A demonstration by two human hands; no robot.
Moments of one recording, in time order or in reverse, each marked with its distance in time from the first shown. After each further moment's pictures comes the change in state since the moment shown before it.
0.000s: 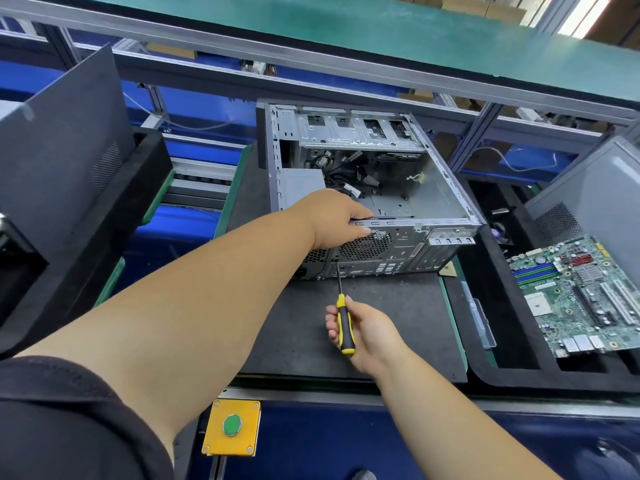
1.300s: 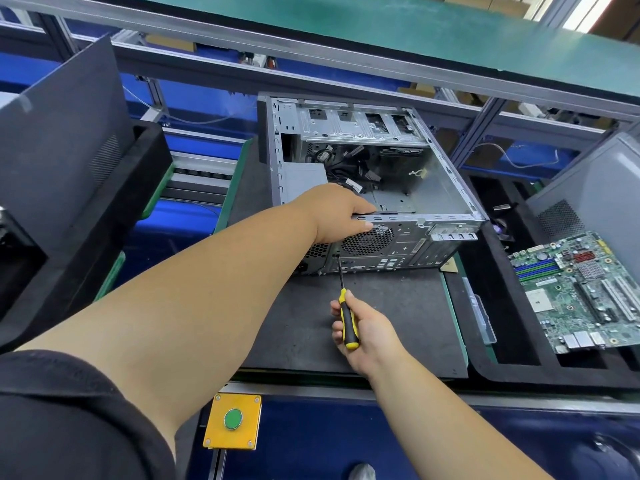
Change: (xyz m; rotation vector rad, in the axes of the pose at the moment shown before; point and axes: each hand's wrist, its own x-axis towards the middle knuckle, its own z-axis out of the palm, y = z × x) left_hand -0.001 0.001 -0.002 0.004 -0.011 -0.002; right_hand 0.001 0.011 0.001 0.044 0.138 -0.018
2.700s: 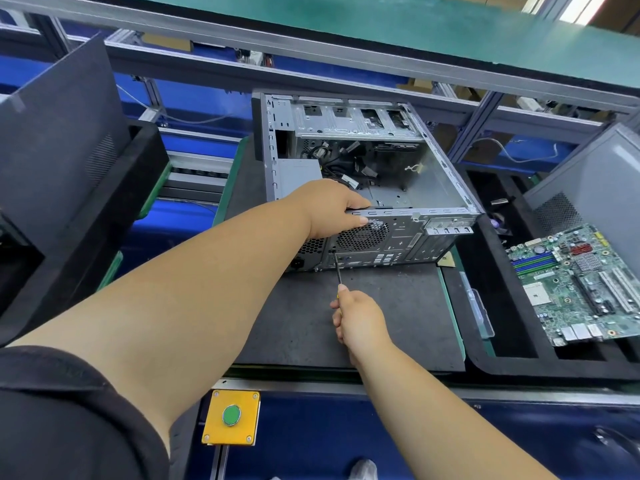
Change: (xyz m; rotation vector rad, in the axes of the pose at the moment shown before) left_hand 0.000 0.000 -0.001 -0.008 -0.013 -0.016; right_hand 0.001 -0.002 0.015 -0.603 0.177 -0.234
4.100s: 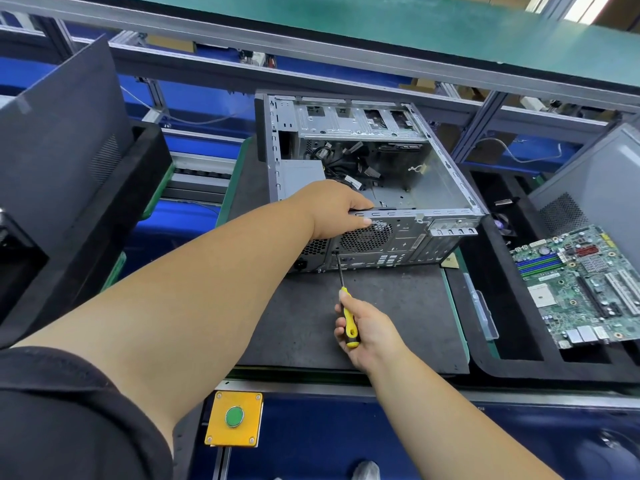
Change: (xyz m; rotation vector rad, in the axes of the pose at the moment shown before) left_hand -0.001 0.001 -0.001 -0.035 0.000 -0.013; right_hand 0.003 0.012 -0.013 0.576 -0.129 0.226
